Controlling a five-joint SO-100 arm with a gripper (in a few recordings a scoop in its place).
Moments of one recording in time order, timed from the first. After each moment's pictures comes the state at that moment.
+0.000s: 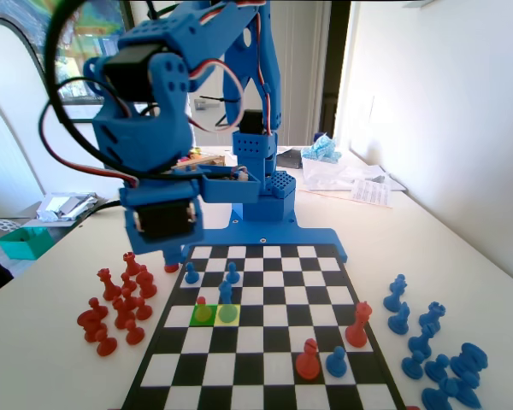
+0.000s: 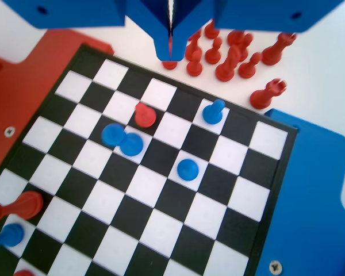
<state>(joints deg) 24.0 83.6 108.6 58.0 -48.5</state>
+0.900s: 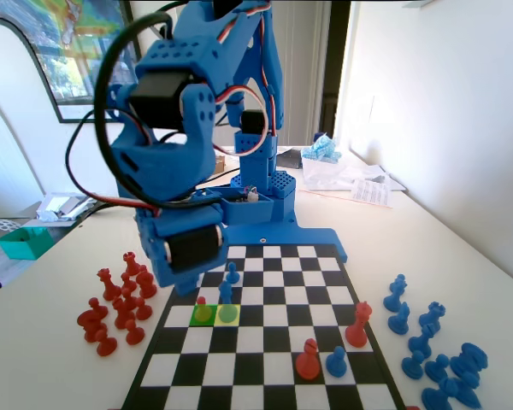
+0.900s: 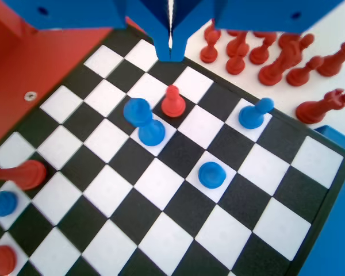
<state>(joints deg) 18.9 78.8 108.5 49.3 -56.2</state>
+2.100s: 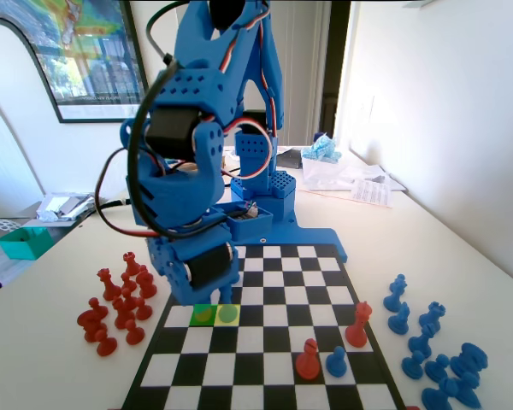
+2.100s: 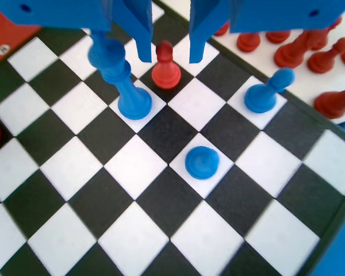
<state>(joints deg) 18.5 72.8 111.4 42.5 -61.8</state>
